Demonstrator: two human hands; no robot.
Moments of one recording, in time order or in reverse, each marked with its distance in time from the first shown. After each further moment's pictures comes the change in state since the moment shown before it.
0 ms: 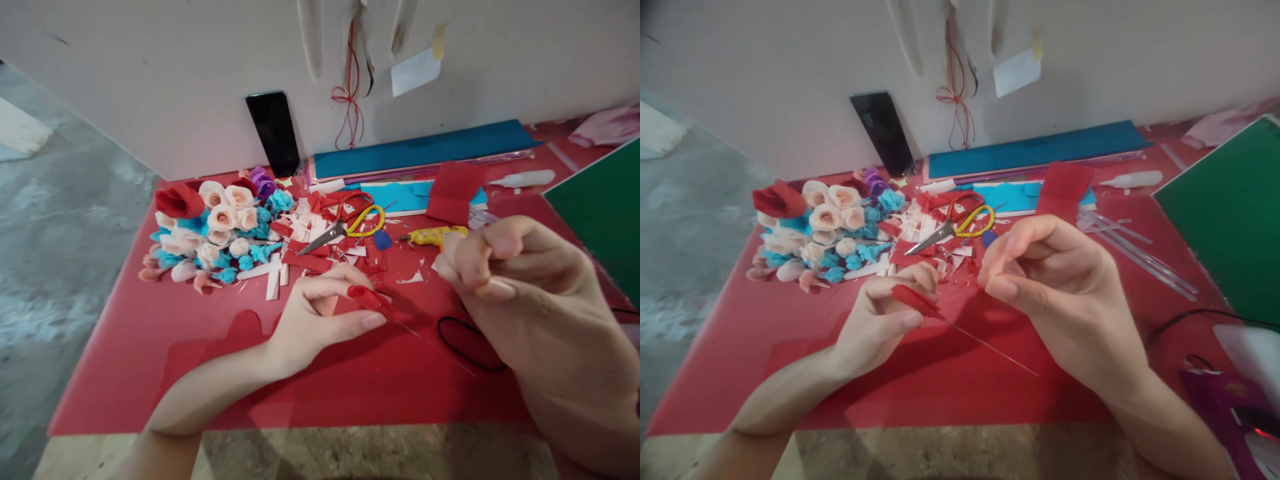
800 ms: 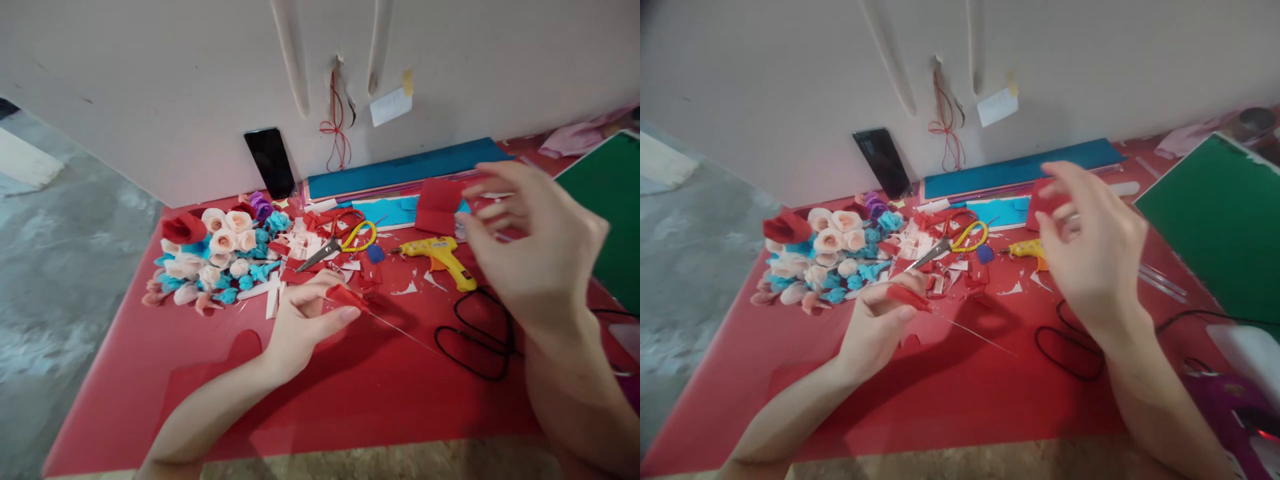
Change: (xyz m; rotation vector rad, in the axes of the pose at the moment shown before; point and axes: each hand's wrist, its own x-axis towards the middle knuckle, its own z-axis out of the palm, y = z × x) left_hand 0.006 -0.004 -0.006 0.086 0.185 0.045; right_hand 0.030 0.000 -0.046 -1.308 0.400 -0.495
